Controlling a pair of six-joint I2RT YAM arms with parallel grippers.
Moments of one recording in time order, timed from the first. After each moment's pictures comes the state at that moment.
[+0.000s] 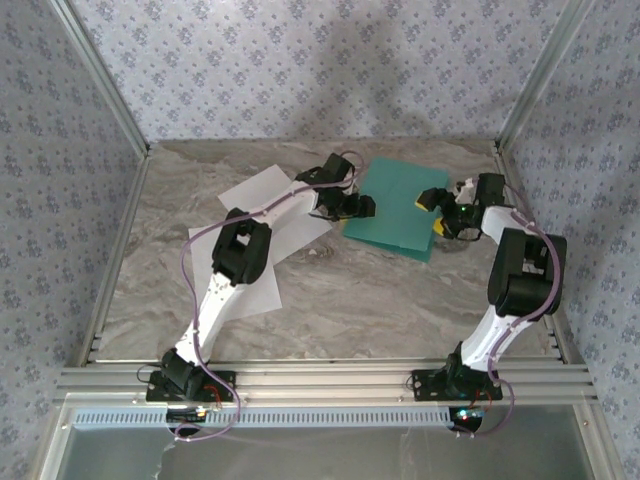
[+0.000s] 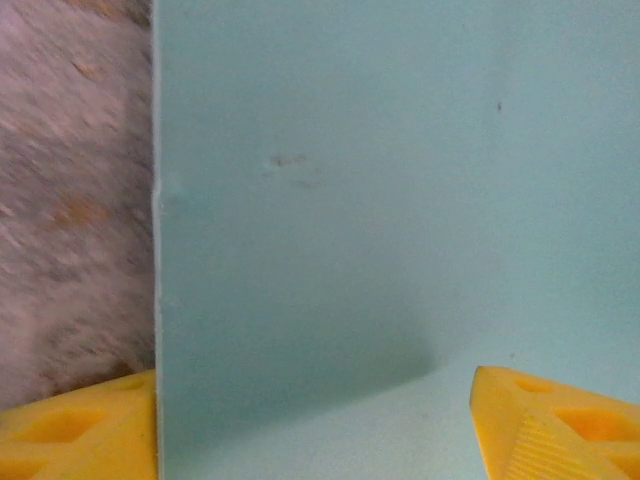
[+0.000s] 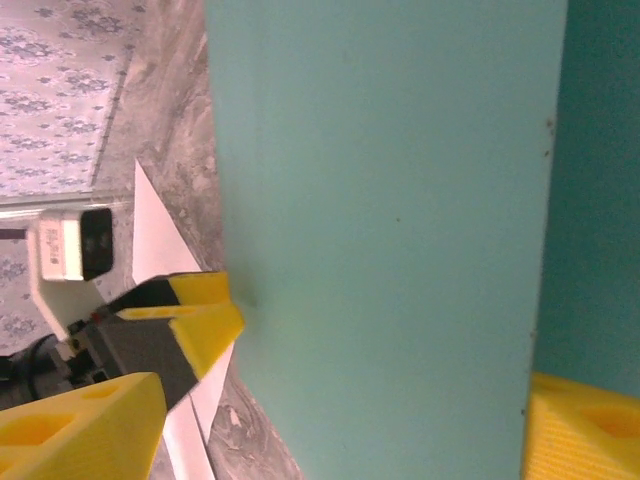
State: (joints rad) left arm -0.66 2.51 2.17 -0.64 0.43 -0.54; right arm -0.20 1.76 1.09 -0.29 -0.76 0.55
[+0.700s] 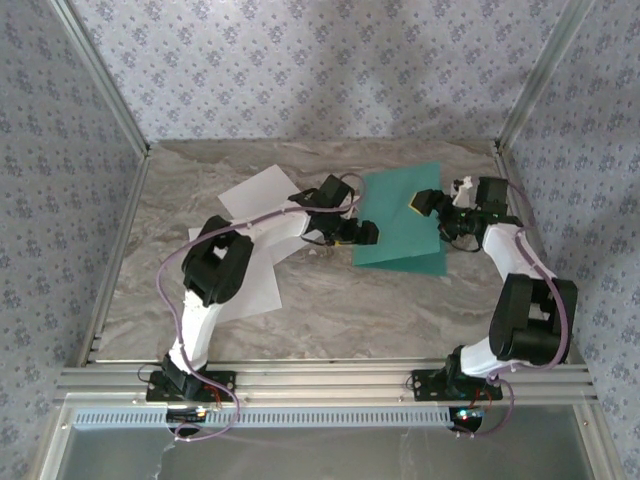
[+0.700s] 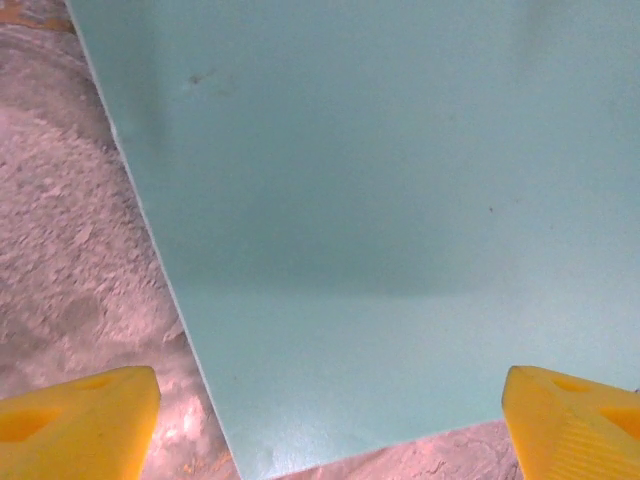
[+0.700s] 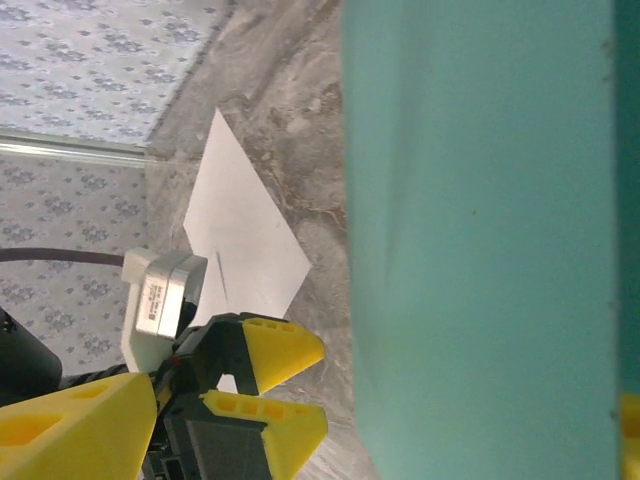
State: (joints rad) left arm -0.75 2.13 1.62 -0.46 0.43 -0.56; right arm -0.14 1.45 0.96 -0.32 -0.79 0.54
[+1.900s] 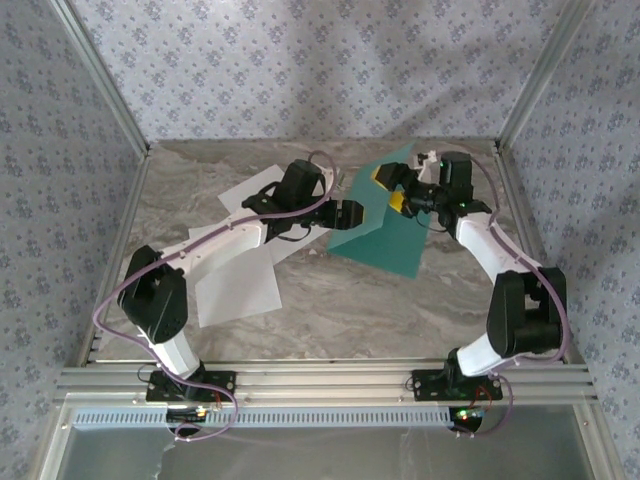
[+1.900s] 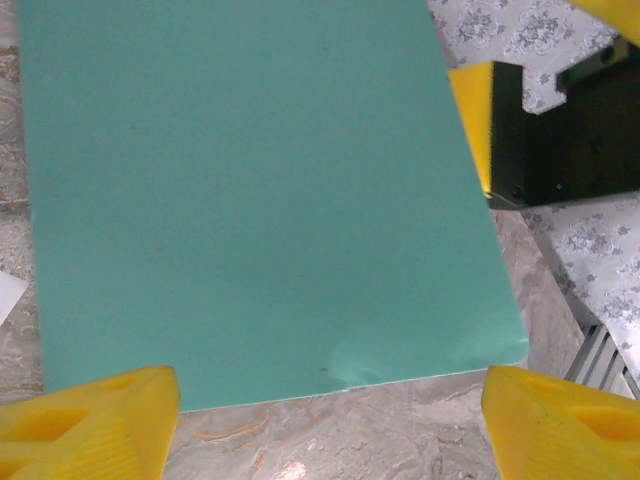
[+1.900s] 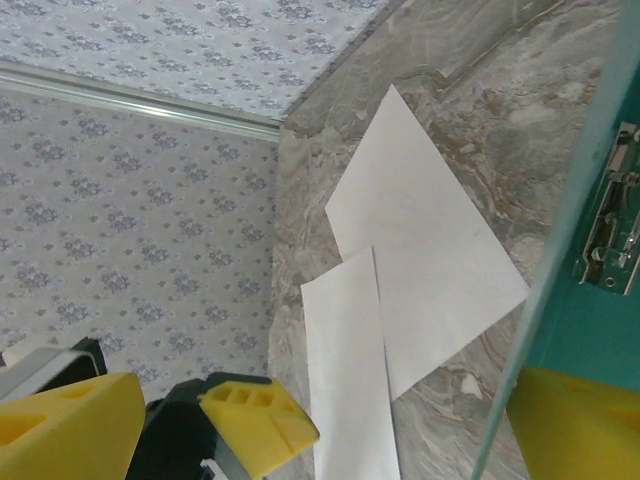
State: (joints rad) left arm -0.73 1.70 1.40 -0.33 0.32 -0.51; right arm 0.12 1.52 1.08 -0.03 -0.80 0.89
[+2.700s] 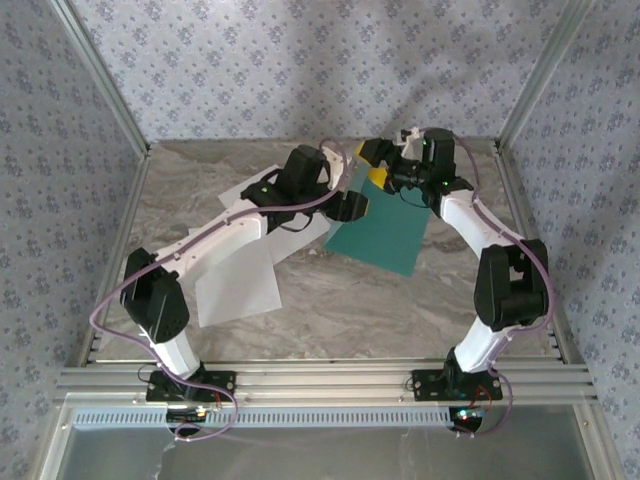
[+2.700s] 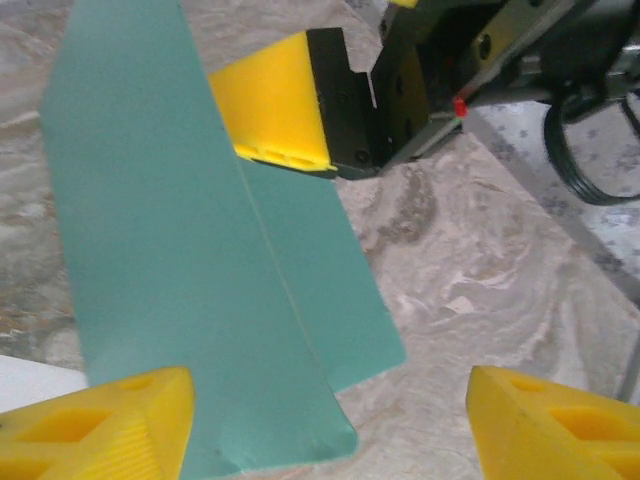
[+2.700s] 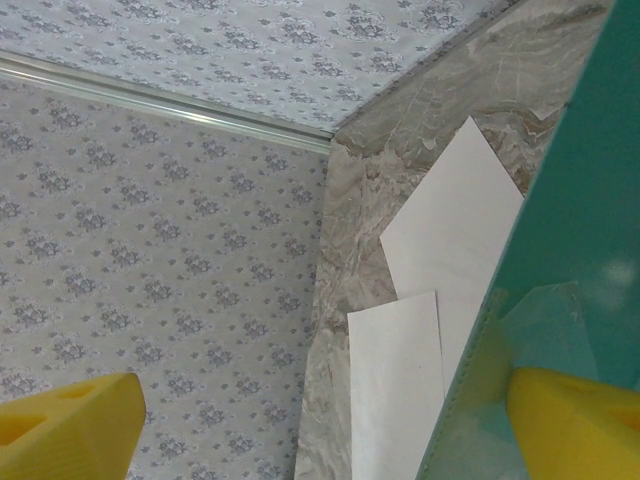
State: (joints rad) left arm -0.76 1.73 1.58 -0.44 0.23 -0.27; right arm 0.18 1.70 1.30 0.05 -0.80 0.97
